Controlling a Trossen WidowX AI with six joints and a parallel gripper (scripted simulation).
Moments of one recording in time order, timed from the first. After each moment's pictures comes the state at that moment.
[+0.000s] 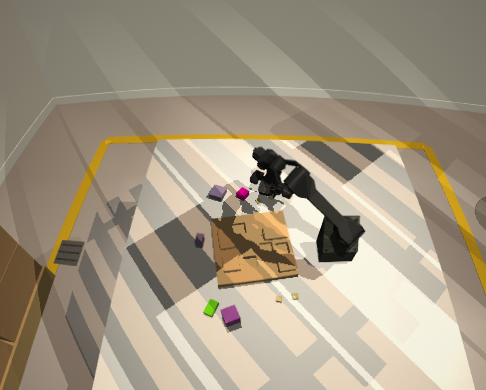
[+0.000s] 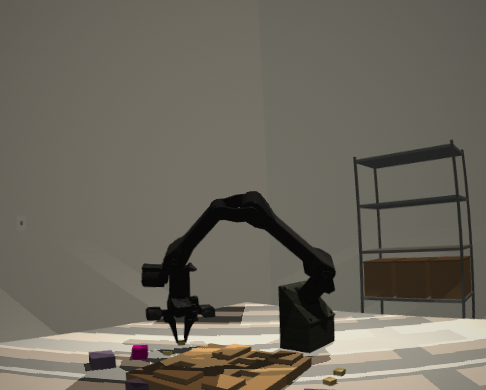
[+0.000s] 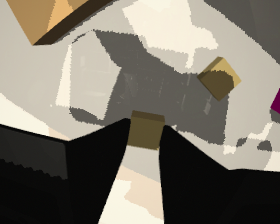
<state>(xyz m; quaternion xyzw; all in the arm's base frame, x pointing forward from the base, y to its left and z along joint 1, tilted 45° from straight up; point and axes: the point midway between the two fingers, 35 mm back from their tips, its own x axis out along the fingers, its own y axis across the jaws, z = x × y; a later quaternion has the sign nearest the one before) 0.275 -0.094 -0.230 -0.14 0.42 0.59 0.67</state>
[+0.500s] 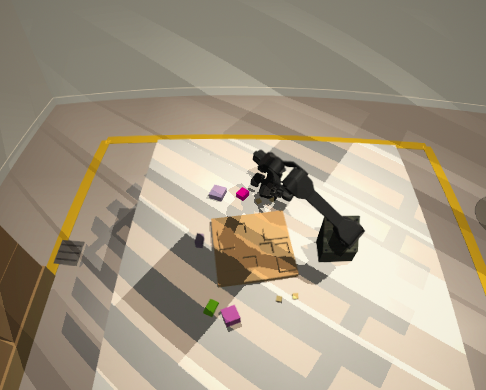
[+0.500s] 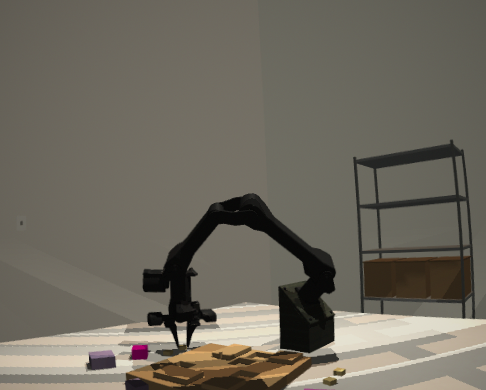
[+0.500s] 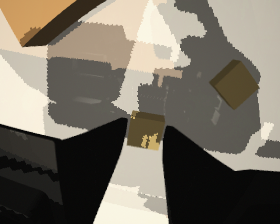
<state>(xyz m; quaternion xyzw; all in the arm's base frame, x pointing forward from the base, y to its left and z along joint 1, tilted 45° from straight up) 0.270 -0.083 -0.239 -0.14 0.42 0.60 0.67</state>
